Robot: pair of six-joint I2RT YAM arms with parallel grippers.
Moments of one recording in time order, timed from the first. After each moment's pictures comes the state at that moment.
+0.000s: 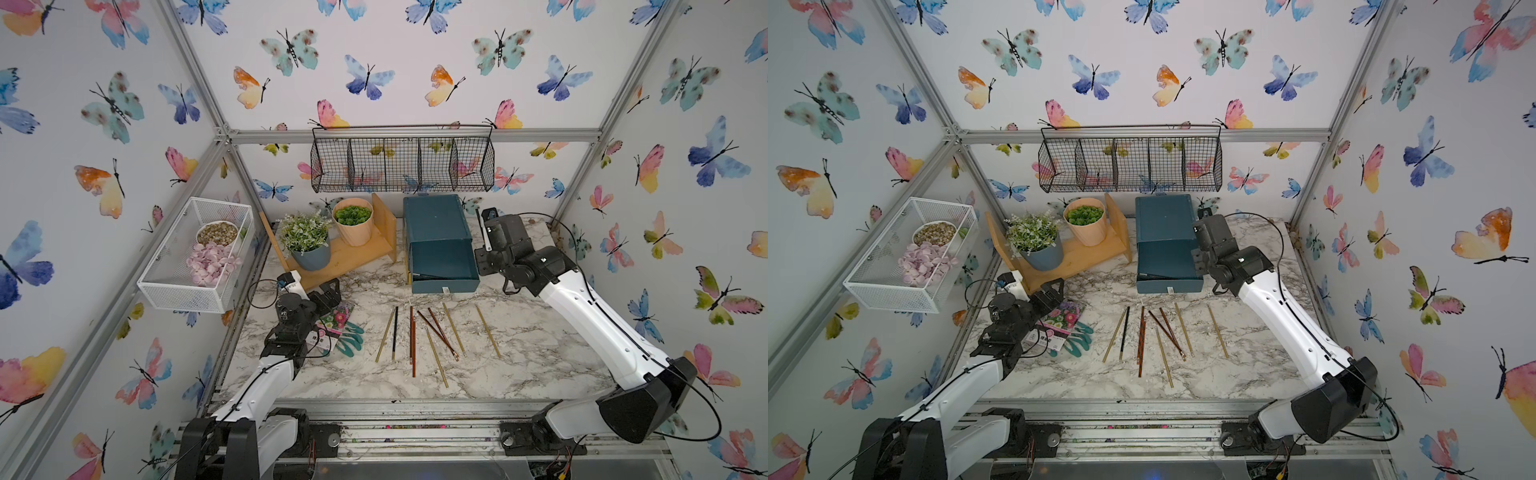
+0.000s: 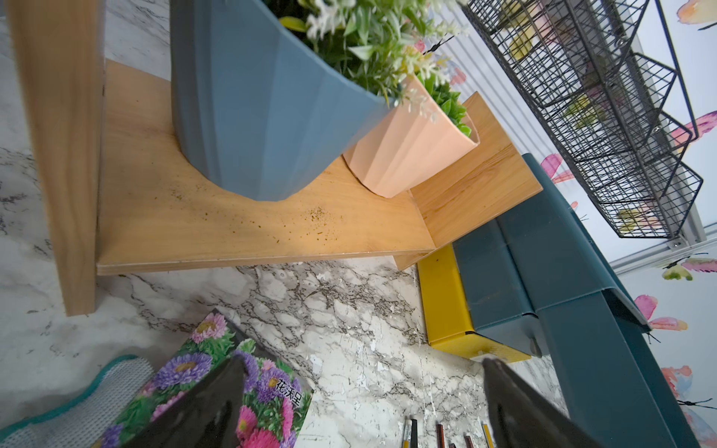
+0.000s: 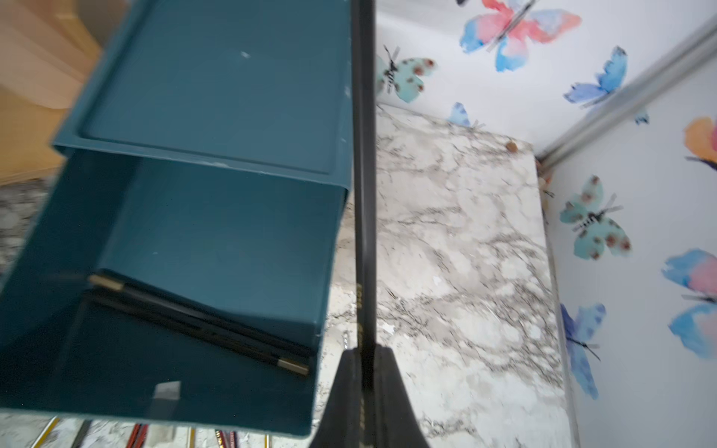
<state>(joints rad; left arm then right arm) -0.09 1.05 0.40 0.37 0.16 -0.68 0.55 1.45 1.55 -0.85 0.35 0.07</state>
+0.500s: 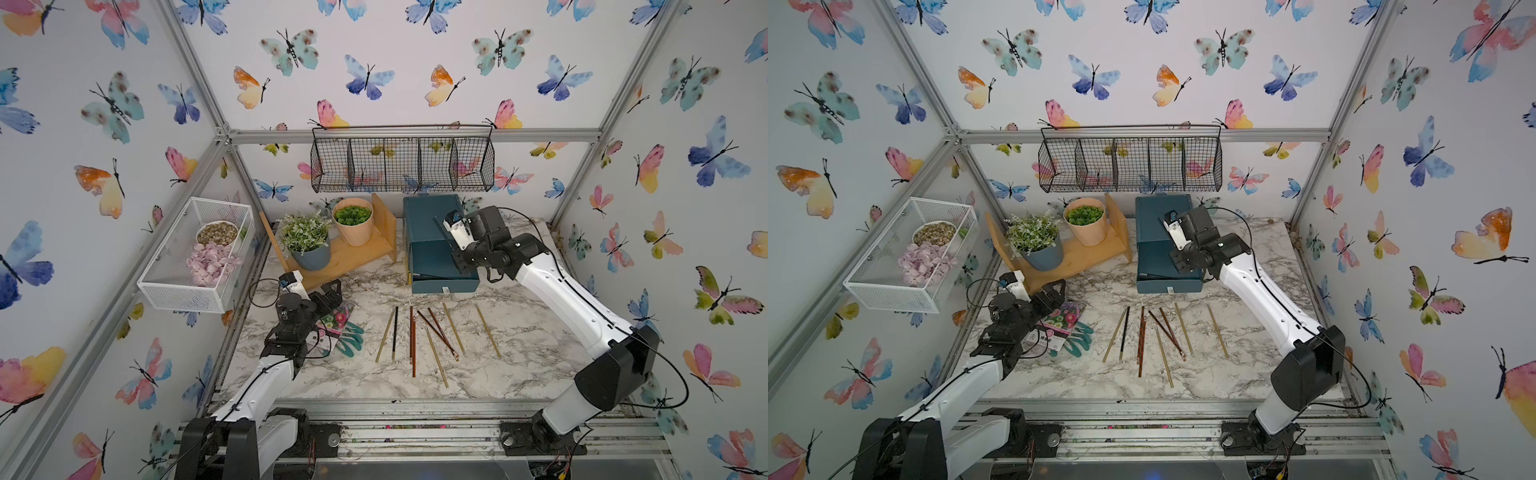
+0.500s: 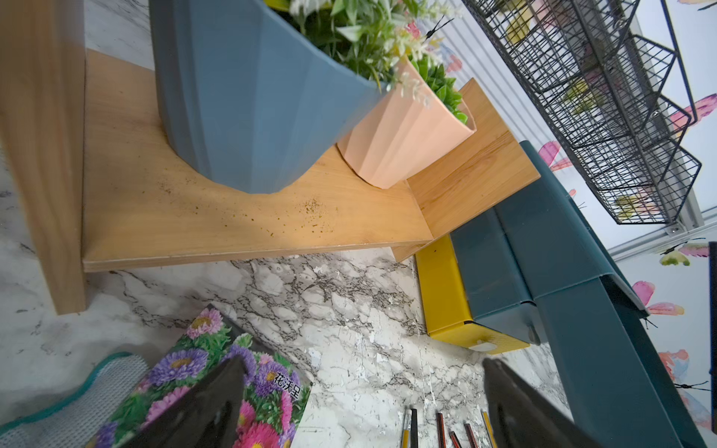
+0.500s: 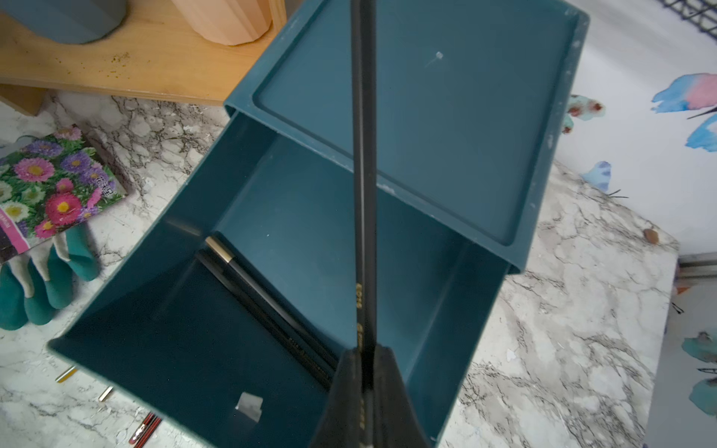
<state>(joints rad) -0.09 1.05 0.40 0.35 0.19 -0.67 0.55 1.63 1.65 -0.84 0.08 -0.15</state>
